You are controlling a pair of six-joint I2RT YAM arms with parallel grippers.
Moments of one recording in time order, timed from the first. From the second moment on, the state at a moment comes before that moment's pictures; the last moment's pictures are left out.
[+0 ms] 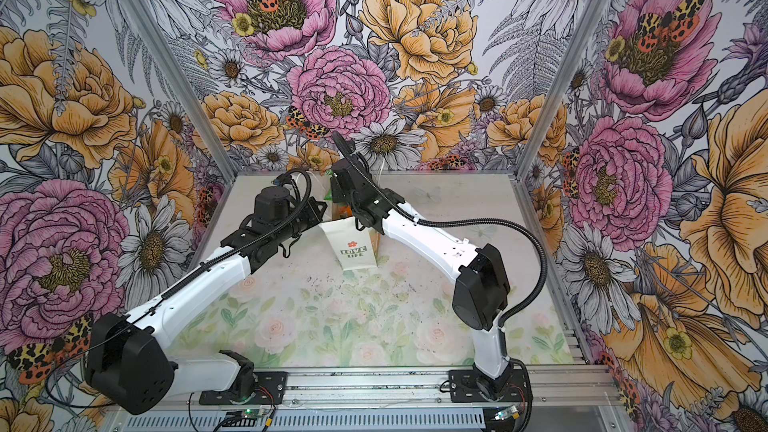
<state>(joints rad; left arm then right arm) -0.42 1.31 1.03 -0.15 0.07 -0.75 0.78 1.94 1.87 -0.38 0.36 0.32</state>
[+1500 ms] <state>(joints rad) -0.42 1.31 1.03 -0.15 0.07 -0.75 0.76 1.97 1.87 -0.38 0.37 0.30</state>
